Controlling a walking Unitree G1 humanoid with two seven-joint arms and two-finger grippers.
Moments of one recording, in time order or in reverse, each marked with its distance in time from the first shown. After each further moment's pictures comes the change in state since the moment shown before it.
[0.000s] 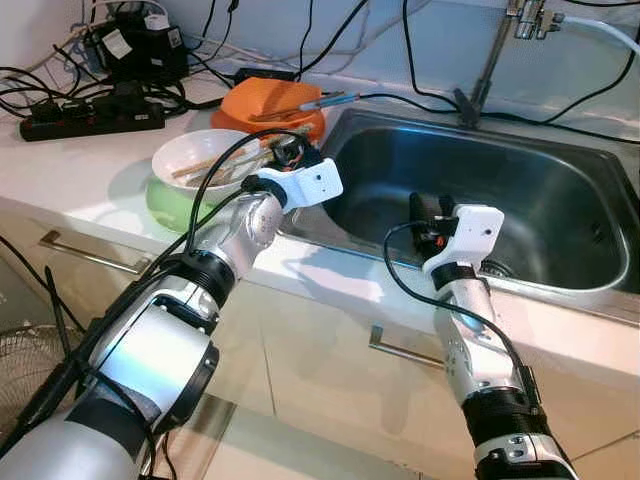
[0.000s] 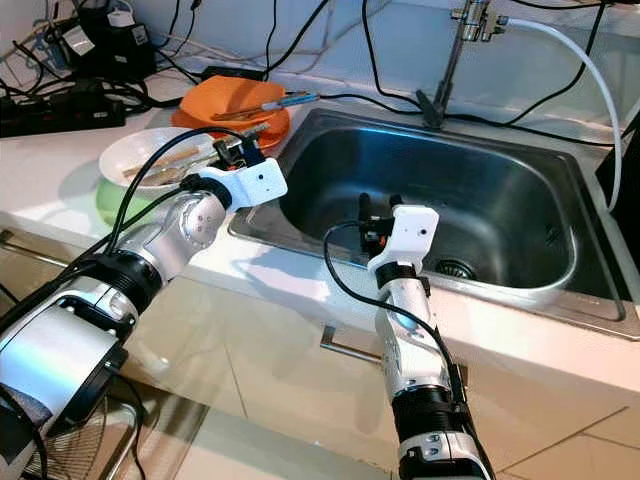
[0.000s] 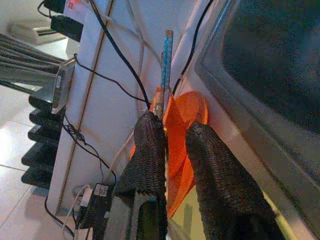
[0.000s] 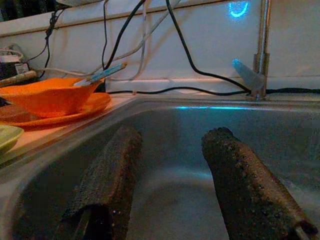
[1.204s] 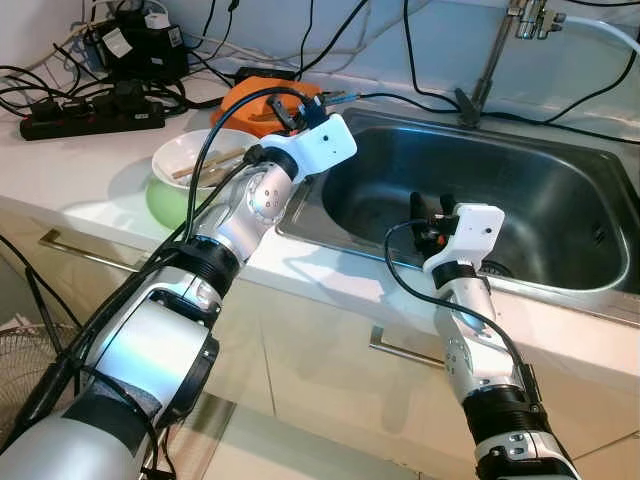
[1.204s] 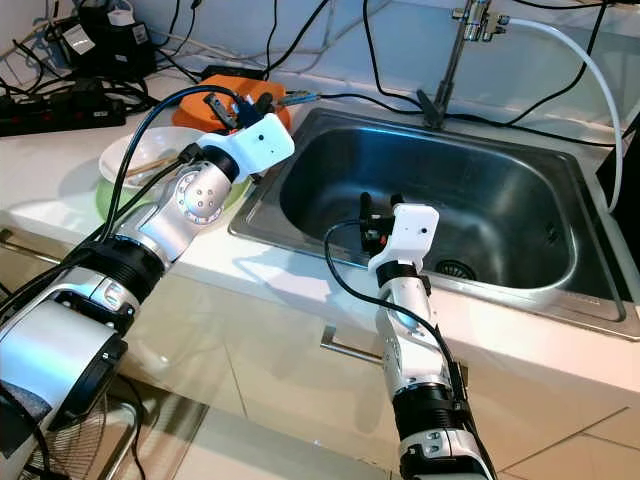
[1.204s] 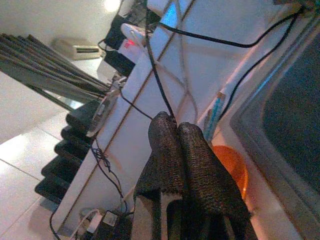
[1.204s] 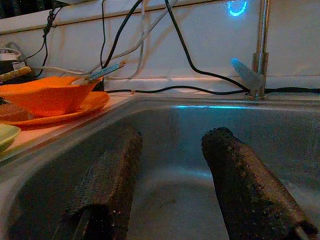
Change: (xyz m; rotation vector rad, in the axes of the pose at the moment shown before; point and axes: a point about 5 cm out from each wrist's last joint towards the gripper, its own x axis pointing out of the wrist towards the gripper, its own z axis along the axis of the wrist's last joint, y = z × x) left arm 0.005 0.033 0.028 -0.146 -0.145 0.134; right arm 0.001 -0.001 0.000 -0.004 0.006 -0.005
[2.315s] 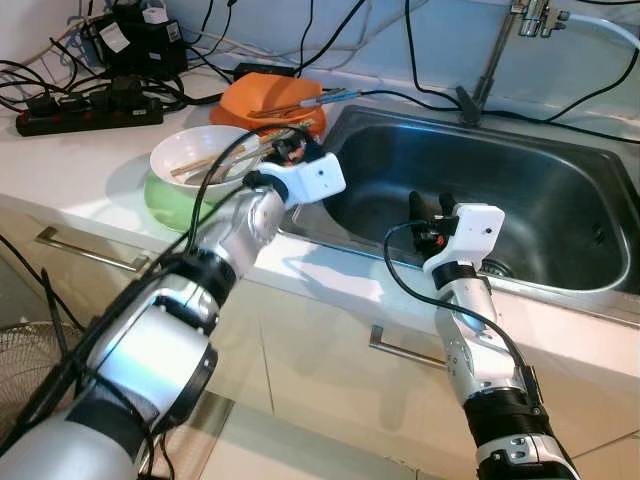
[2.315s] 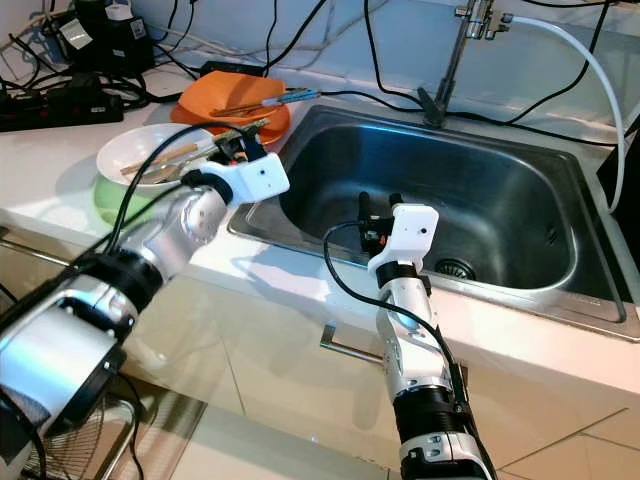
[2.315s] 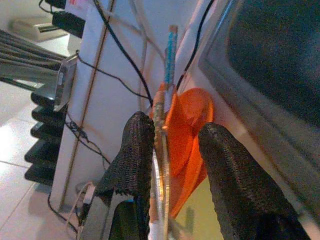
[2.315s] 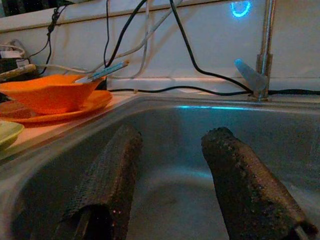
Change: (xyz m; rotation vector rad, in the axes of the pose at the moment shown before) left arm -0.009 -0.020 -0.027 0.170 0.160 -0.116; right arm -0.002 0.001 0.002 -0.005 -0.010 0.016
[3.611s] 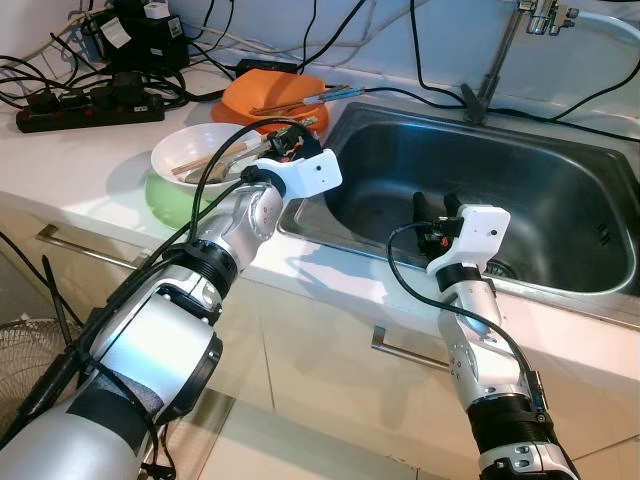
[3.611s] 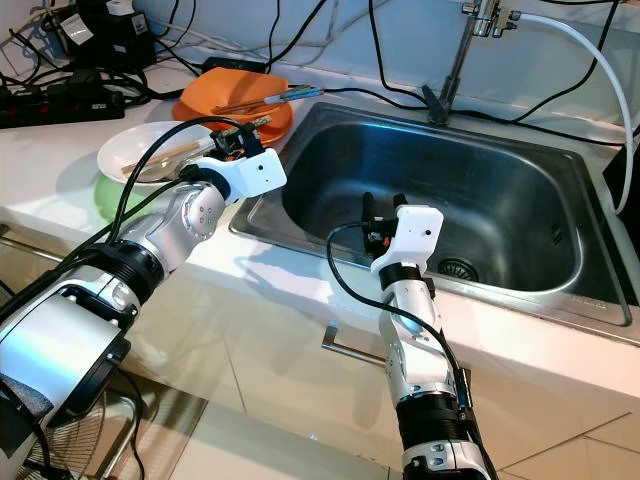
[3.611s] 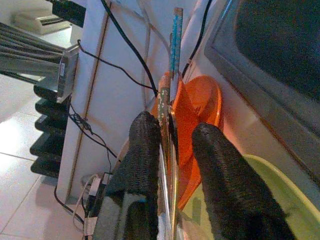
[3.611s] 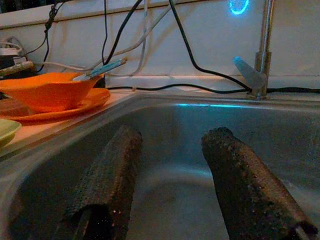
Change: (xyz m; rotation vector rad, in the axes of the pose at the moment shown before) left arm 0.002 0.002 -0.003 0.021 0.023 0.017; right arm -0.004 -0.002 0.003 -0.005 -0.001 -0.014
